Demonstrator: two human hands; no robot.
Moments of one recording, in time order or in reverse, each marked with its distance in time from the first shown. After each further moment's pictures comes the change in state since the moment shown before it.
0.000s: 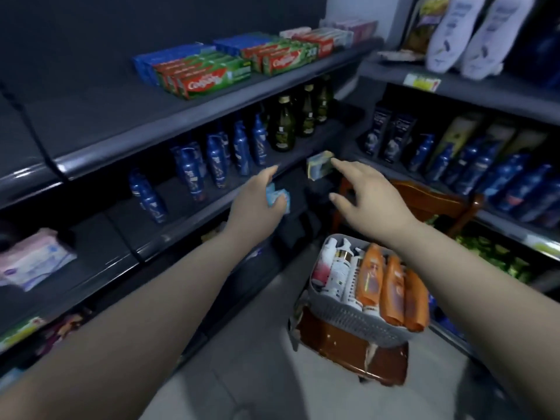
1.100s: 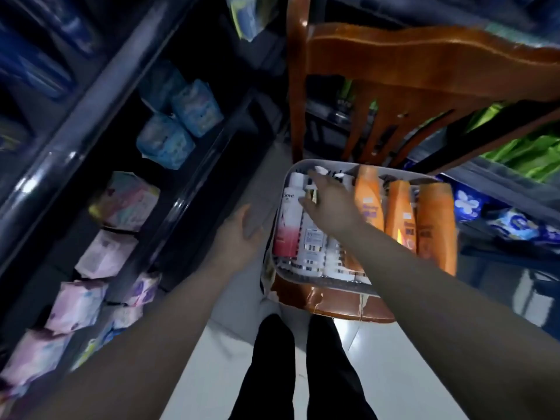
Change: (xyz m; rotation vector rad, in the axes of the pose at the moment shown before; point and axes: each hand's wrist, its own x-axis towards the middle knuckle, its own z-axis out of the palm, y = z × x) left_hand 0.066 -0.219 0.301 -0.049 -0.583 -0.522; right_hand 0.037 0.251 0.320 0.289 -0.392 0.583
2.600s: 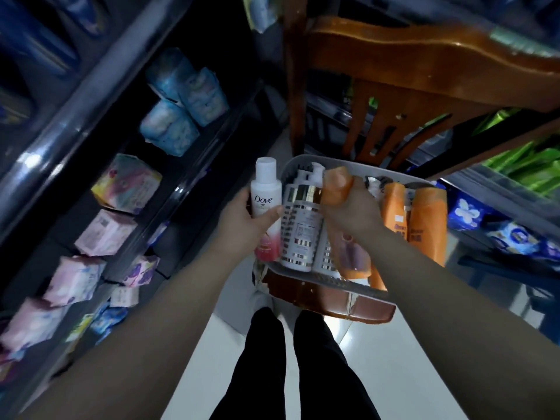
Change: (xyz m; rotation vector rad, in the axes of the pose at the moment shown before) left_hand -0.031 0.063 0.003 -0.392 0.067 0.031; right_hand -0.015 0.038 -0.021 0.197 0.066 0.353
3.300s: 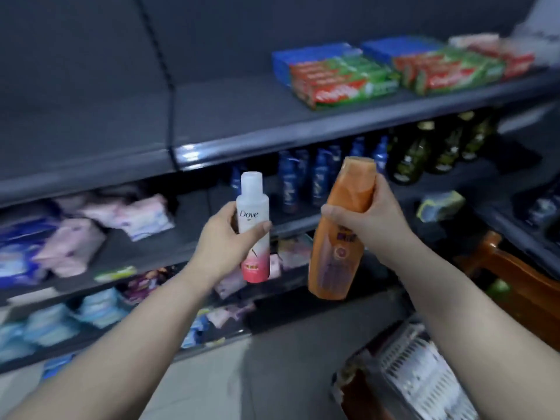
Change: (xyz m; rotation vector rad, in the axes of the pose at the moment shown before) left_hand -0.291 0.064 -0.293 -0.071 0.830 0.212; right_hand -0.288 -0.340 -0.017 0.366 -0.415 -0.883
